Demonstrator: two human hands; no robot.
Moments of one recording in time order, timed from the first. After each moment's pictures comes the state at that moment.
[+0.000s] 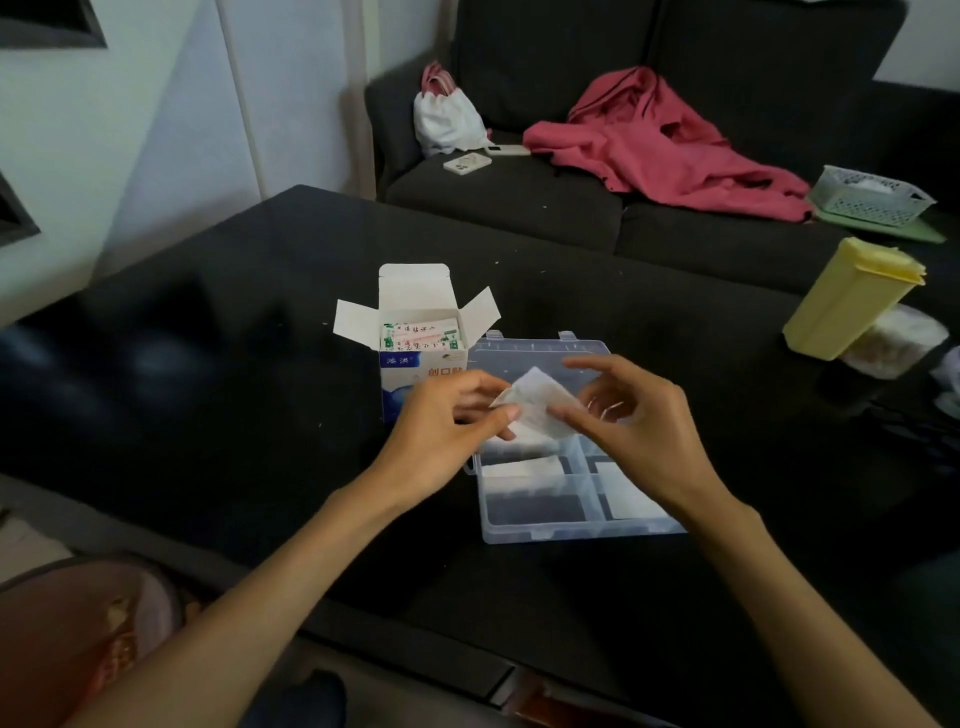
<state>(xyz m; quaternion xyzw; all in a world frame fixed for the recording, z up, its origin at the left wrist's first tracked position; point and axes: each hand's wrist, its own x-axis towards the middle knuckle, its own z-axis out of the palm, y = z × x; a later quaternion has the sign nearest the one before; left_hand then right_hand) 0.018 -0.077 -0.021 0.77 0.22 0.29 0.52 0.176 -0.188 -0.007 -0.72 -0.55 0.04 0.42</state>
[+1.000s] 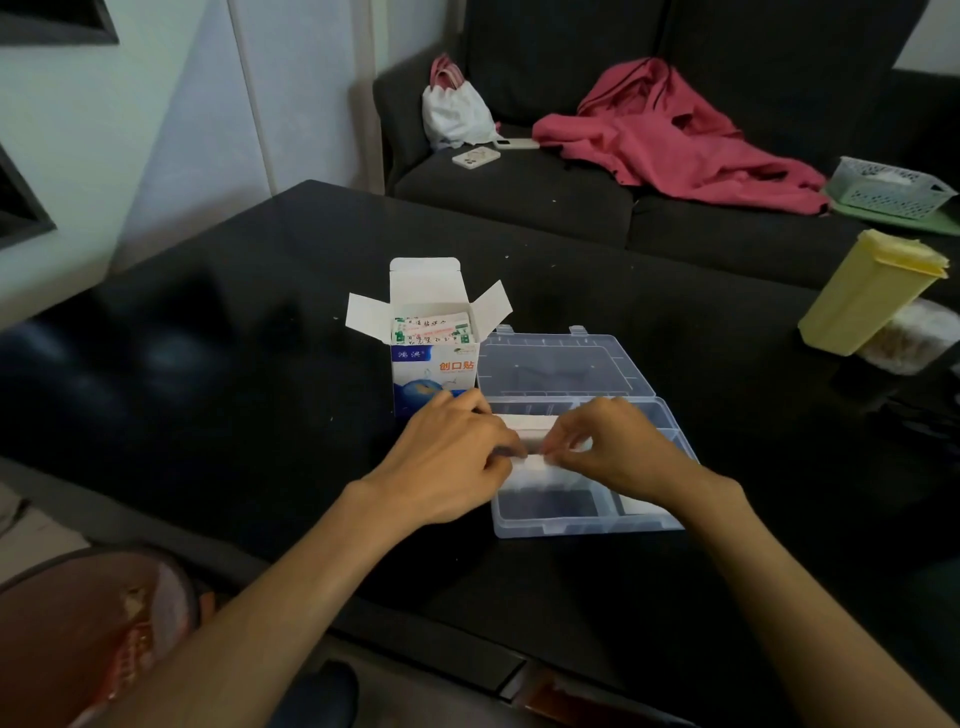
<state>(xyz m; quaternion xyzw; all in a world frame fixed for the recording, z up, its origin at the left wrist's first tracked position) 0.008 -0.081 -0.026 0.96 0.23 0.09 0.14 0.173 -0.167 -0.023 -0.78 -0.59 0.17 0.16</state>
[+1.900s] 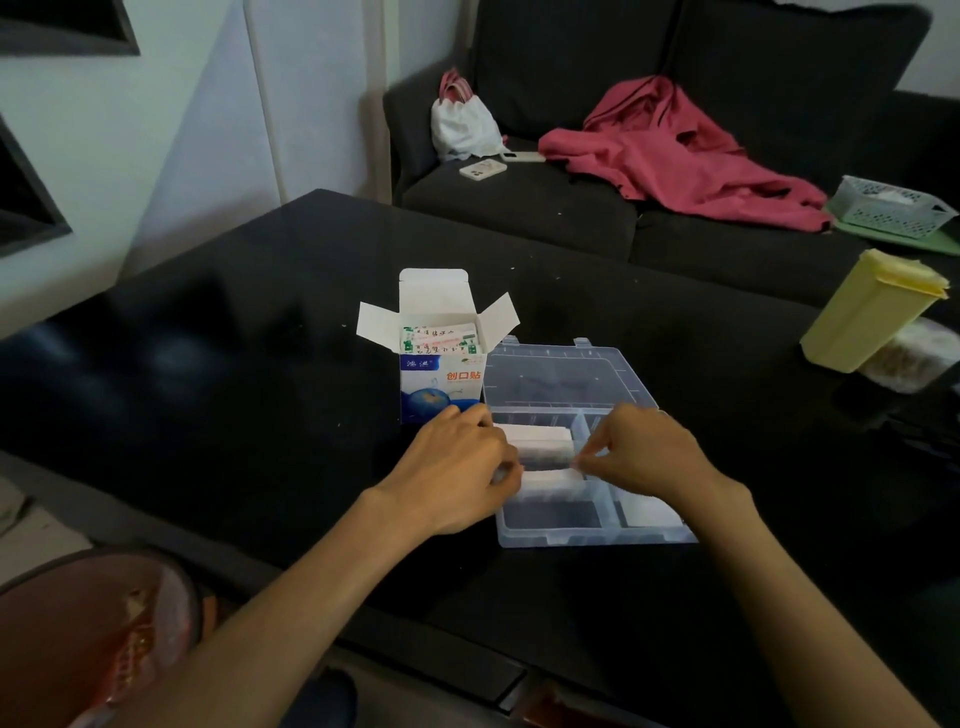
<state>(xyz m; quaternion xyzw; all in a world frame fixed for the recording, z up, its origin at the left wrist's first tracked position) 0.009 -0.076 -0.035 0.97 0.21 0.09 0.10 0.188 -0.164 -0.025 -0.87 -0.49 0.10 0.04</state>
